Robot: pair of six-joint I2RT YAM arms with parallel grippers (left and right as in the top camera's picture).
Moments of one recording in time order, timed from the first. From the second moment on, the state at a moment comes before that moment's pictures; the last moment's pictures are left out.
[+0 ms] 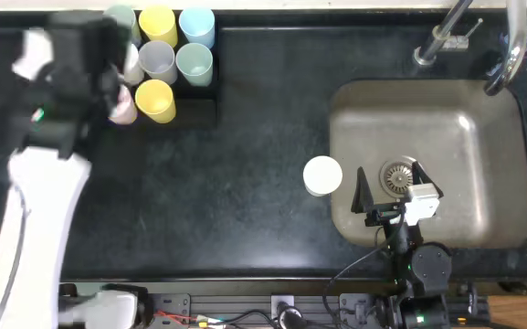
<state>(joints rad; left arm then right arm) -0.12 1.38 1.49 -0.68 -0.32 -1.29 0.13 0.01 0.02 -0.02 -0.01 0.07</state>
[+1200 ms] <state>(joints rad) -0.02 0.02 0.01 0.20 -0.05 -0.12 0.13 0.01 0.02 -0.02 -0.01 0.07</state>
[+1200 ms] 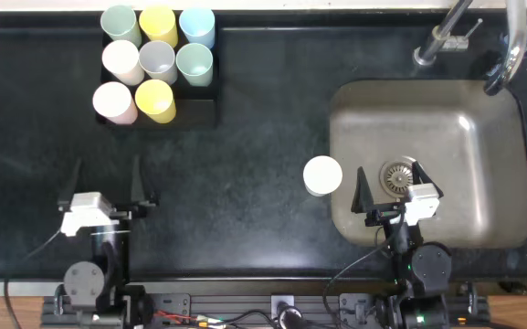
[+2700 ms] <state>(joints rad) -0.03 0.02 0.01 -0.08 -0.01 -0.12 0.13 0.01 0.02 -0.02 -0.01 0.07</state>
